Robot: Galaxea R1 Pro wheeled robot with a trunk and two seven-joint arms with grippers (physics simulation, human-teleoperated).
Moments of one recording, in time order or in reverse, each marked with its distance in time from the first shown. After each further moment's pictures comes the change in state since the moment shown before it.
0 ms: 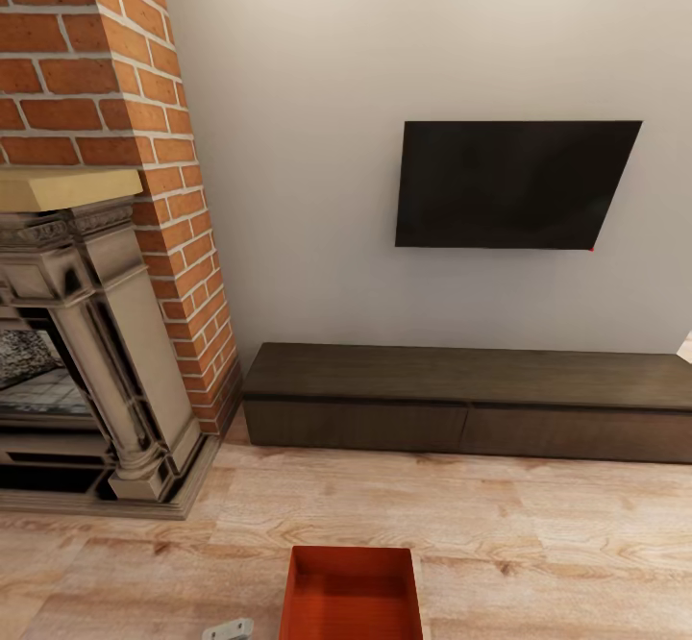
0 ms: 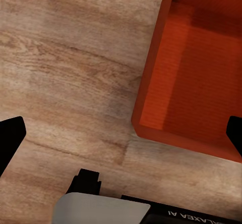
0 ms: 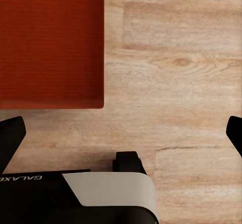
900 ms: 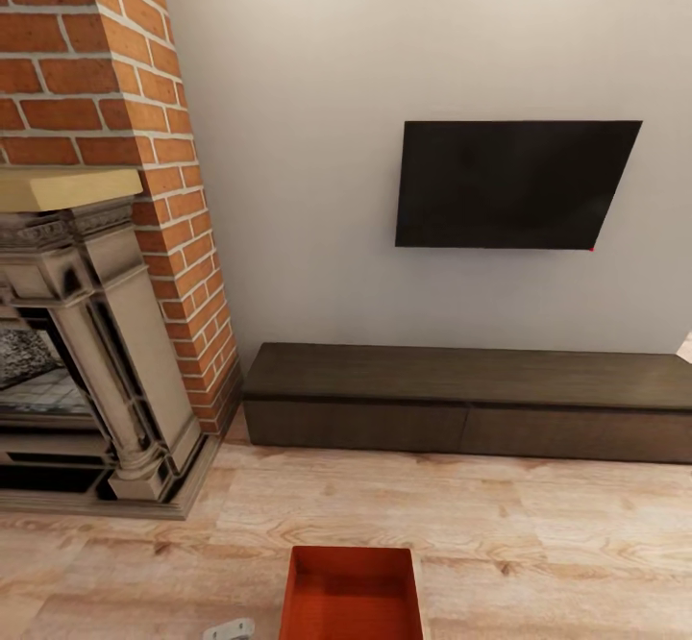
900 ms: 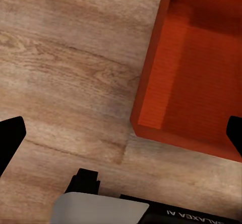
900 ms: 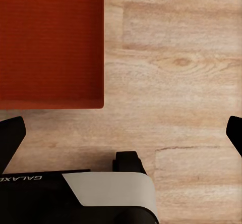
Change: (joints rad) left arm 0.000 -0.003 0.000 0.000 0.000 0.000 0.000; right arm 0.000 0.000 0.000 0.000 -0.001 0.000 -0.001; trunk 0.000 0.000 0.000
